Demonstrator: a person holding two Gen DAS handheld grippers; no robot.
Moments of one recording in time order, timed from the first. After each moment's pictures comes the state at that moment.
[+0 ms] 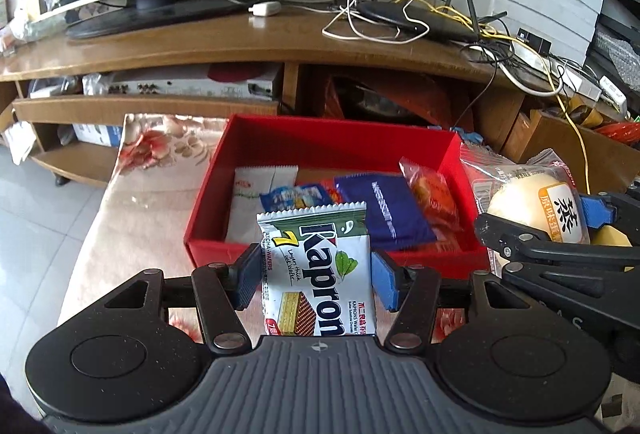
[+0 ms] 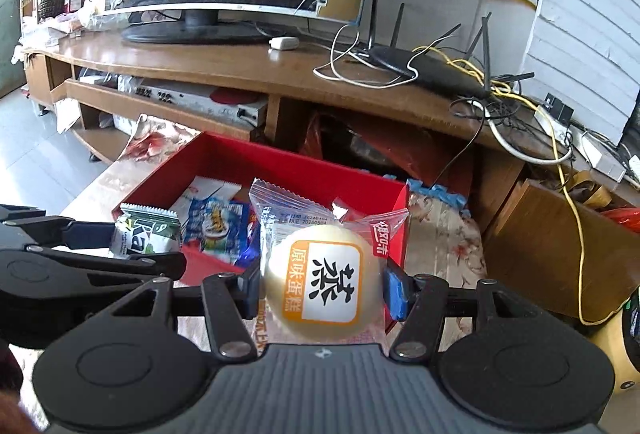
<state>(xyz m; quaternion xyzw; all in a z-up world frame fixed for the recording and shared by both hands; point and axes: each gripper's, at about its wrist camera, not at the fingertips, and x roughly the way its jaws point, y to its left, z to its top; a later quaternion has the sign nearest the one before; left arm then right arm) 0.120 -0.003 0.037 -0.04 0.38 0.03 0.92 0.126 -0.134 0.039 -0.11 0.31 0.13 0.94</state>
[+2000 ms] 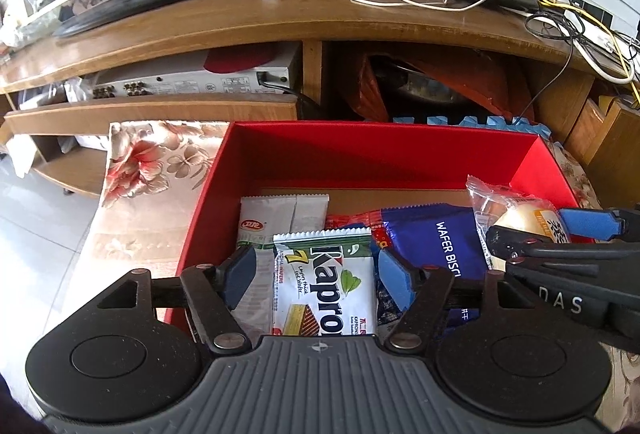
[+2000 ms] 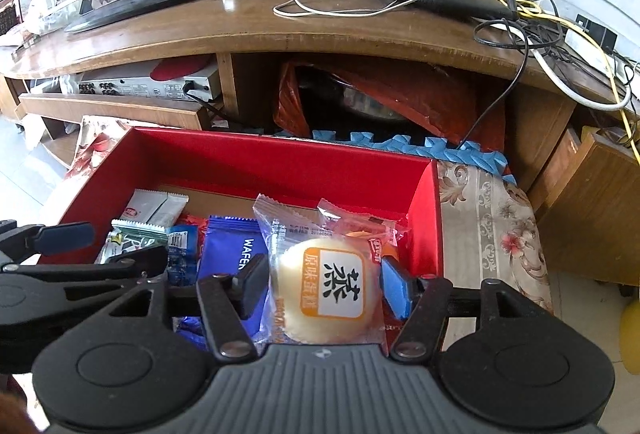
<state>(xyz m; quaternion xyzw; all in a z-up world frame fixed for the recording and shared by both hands) 0.218 0.007 0.001 0.00 0.42 0.07 0.90 0.256 -0.130 -0.011 -0.05 0.40 0.13 0.91</state>
